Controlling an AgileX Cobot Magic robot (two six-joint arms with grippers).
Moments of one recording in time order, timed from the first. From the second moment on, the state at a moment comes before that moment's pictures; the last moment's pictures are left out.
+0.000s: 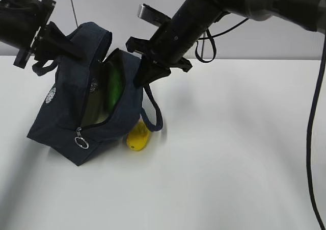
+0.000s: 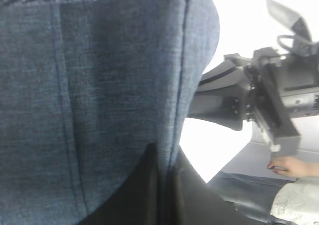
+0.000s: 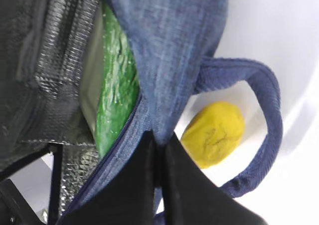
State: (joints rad) left arm 0.03 1.90 -1.46 -1.05 1.19 0.41; right arm 0.38 2.32 -2.14 0.64 1.23 -0.12
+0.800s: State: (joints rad) left arm 0.07 1.90 -1.46 -0.84 1.19 0.35; right arm 0.42 2.32 -2.21 0.72 1.24 -0.11
